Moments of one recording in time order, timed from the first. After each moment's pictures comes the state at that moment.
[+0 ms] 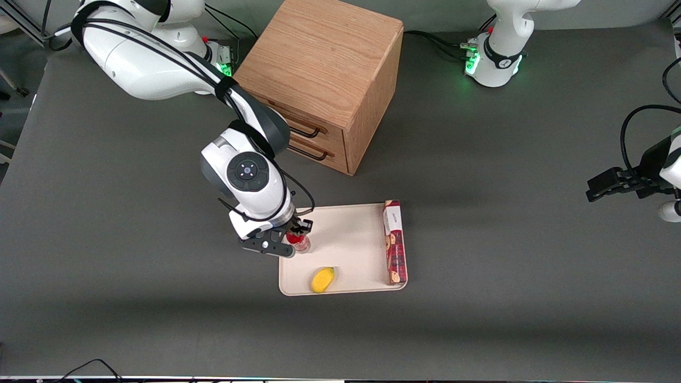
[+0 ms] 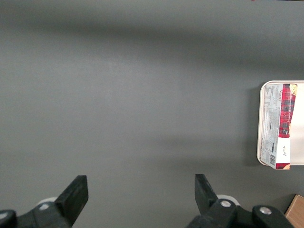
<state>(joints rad) 0.08 0.77 0.66 -1.32 -0.51 1.96 1.02</state>
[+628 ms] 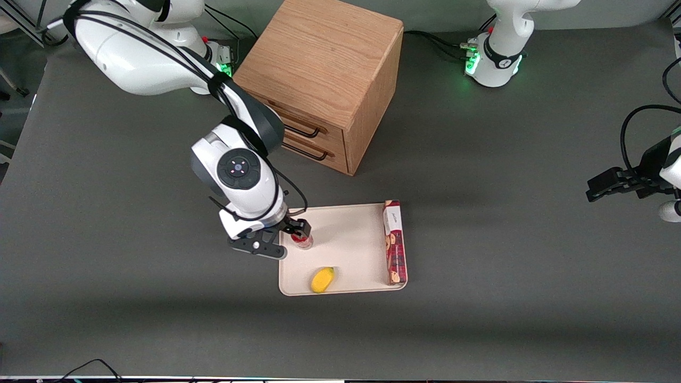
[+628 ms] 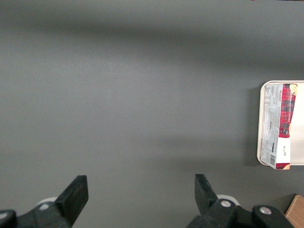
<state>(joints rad) 0.06 0.72 0.67 -1.26 -0.51 1.86 0.98</state>
